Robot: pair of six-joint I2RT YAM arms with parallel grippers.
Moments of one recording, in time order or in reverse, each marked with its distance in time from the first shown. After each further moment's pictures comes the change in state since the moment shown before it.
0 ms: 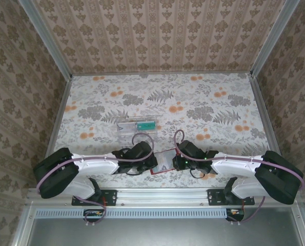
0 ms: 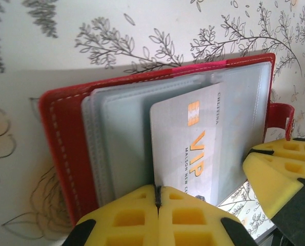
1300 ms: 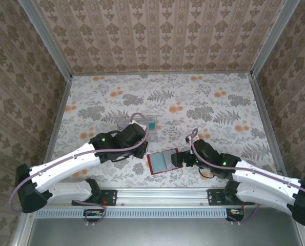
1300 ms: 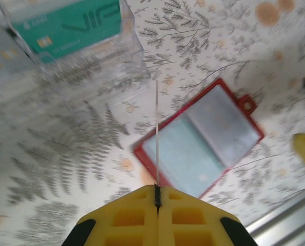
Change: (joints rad) left arm 0.014 -0.216 0.535 -0.858 -0.262 0.718; right arm 0.000 -0.434 0.003 -0.205 0.132 -0.099
